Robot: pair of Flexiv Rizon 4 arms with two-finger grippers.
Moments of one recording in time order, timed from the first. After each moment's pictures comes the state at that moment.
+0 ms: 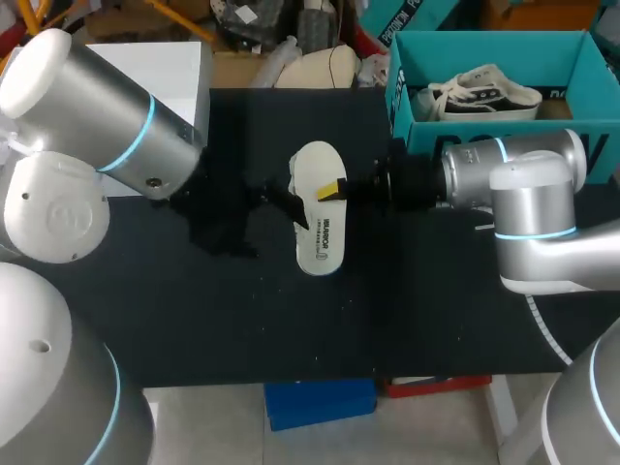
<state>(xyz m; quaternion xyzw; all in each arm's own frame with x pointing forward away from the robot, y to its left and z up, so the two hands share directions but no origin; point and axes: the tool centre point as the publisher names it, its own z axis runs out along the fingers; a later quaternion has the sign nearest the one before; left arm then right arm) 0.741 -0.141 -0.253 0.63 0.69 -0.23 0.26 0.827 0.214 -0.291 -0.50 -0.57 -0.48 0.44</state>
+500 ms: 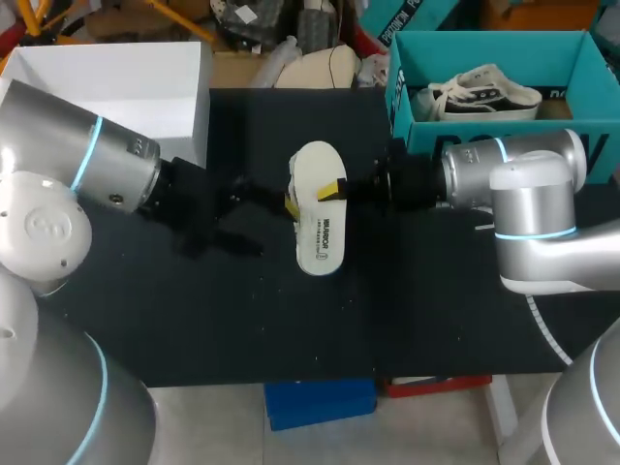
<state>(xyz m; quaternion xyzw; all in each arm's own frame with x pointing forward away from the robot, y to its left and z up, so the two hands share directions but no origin) 0.748 -0.137 -0.255 0.61 0.62 -0.33 0.35 0.827 0.214 -0.291 -0.50 -0.57 -0.48 0.44</state>
